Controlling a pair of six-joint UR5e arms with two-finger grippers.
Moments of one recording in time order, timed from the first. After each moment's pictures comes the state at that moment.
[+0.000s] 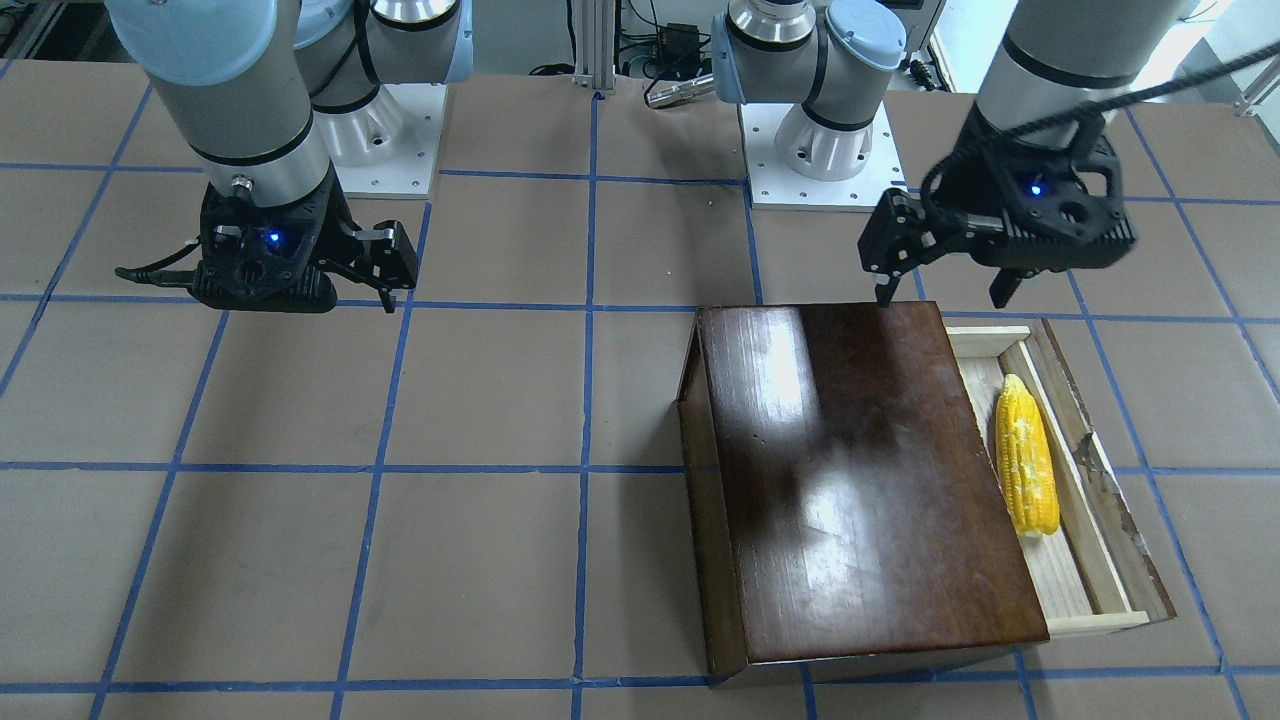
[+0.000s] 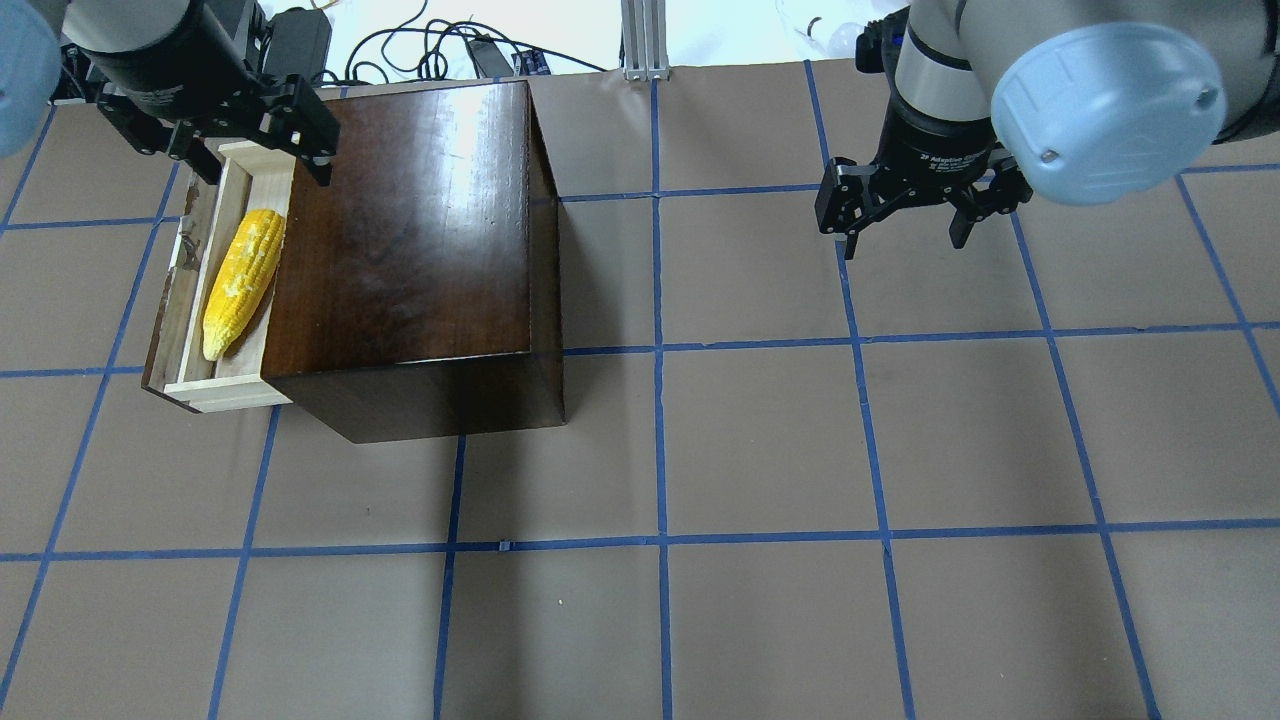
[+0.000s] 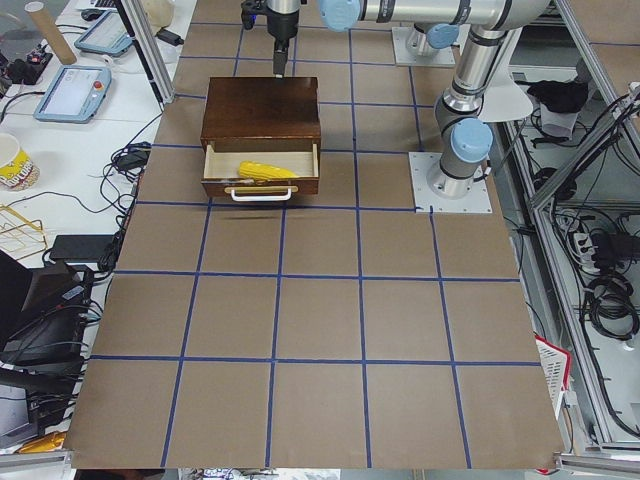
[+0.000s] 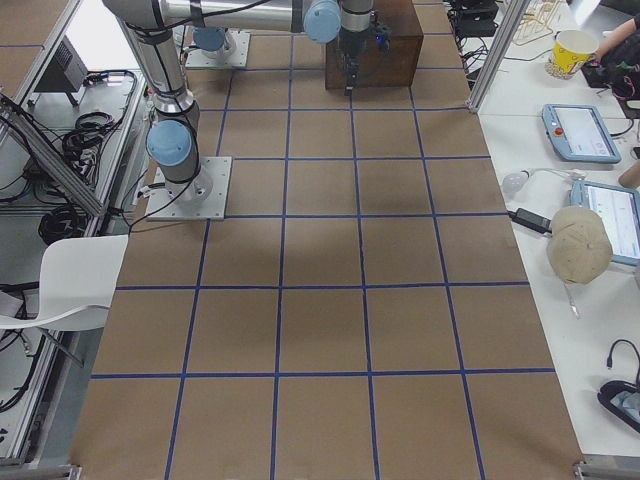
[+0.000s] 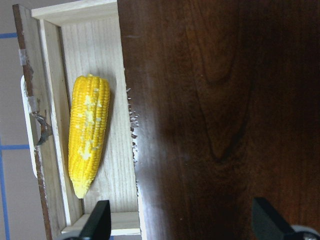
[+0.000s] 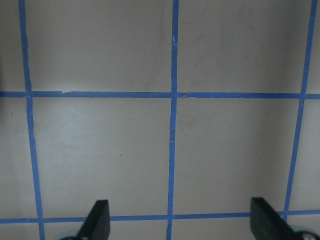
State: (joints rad) left arm -1.56 -1.62 -1.48 -1.51 1.63 0.05; right arm 1.65 -1.48 1.58 -1.63 -1.64 0.06
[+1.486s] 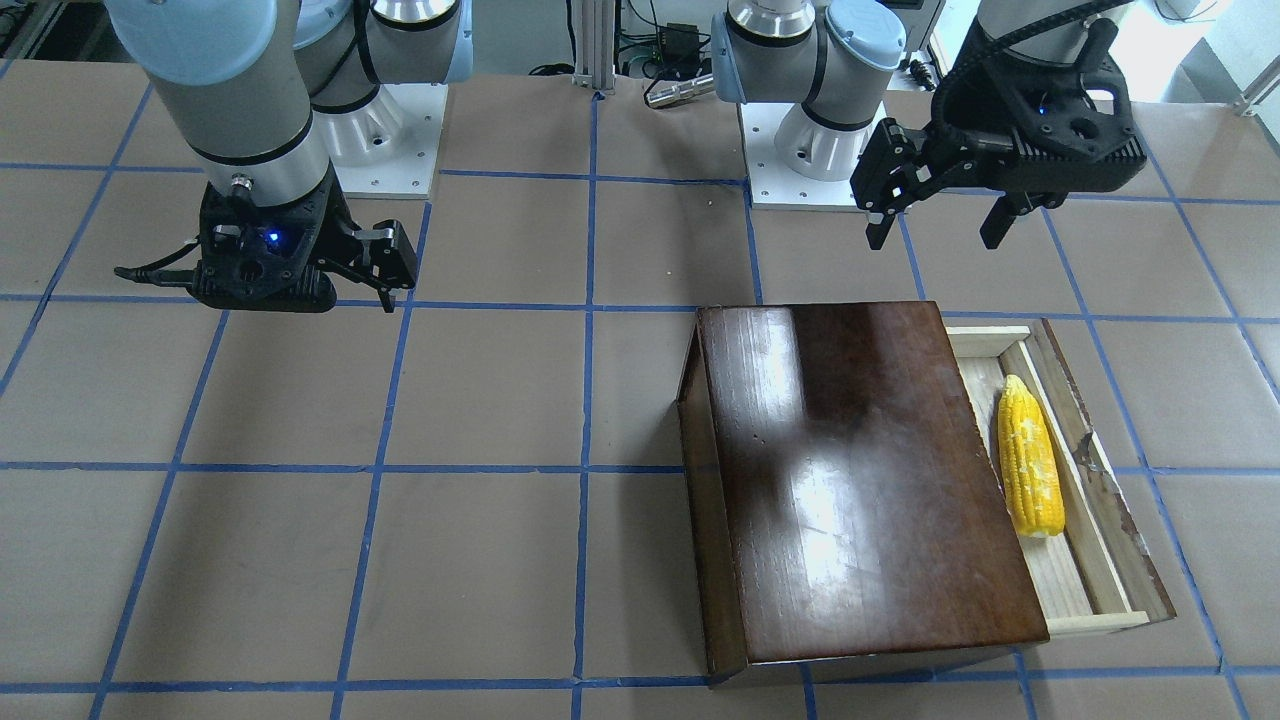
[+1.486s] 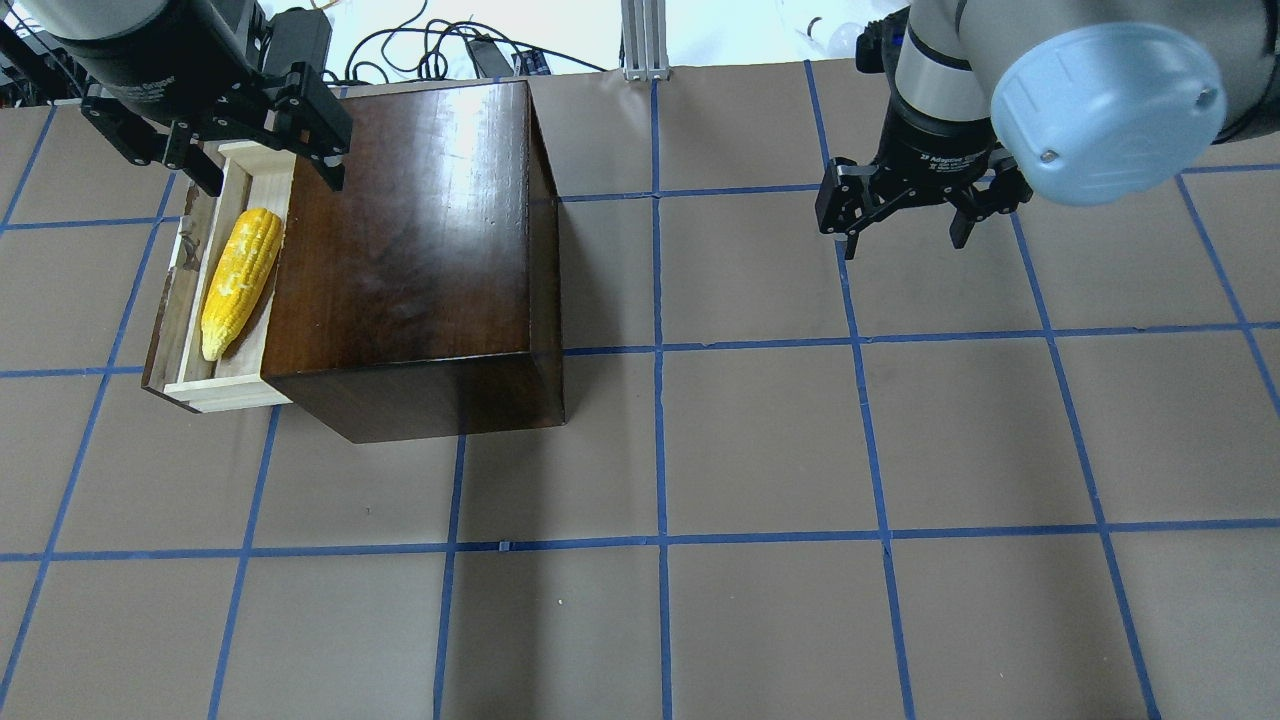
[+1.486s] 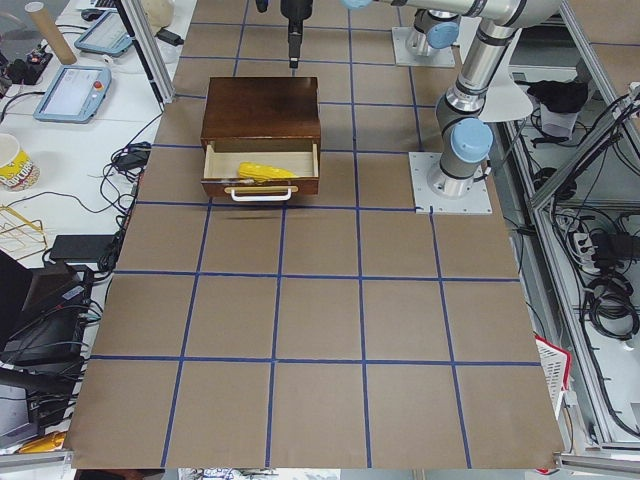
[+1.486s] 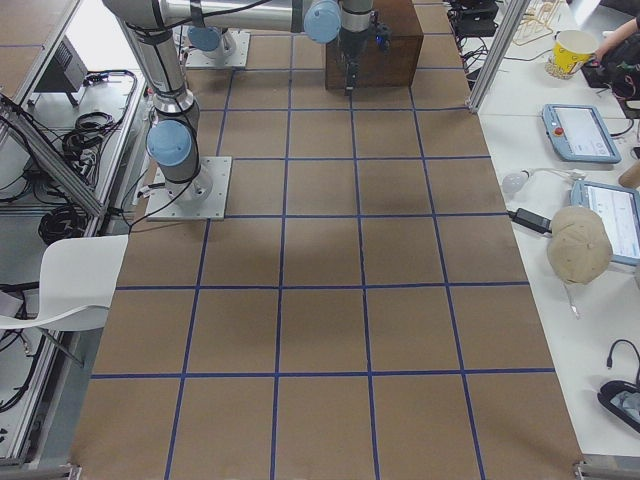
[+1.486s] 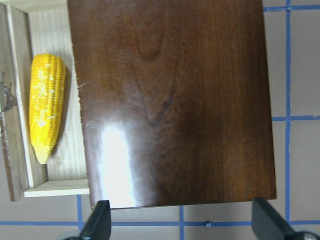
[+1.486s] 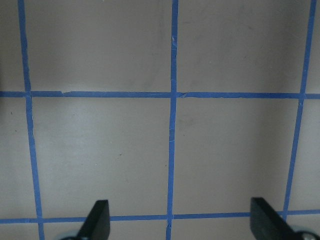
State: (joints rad) left arm -1.53 -1.57 -1.44 -1.62 1.59 0.03; right arm 1.65 -1.48 1.58 -1.62 -1.64 0.06
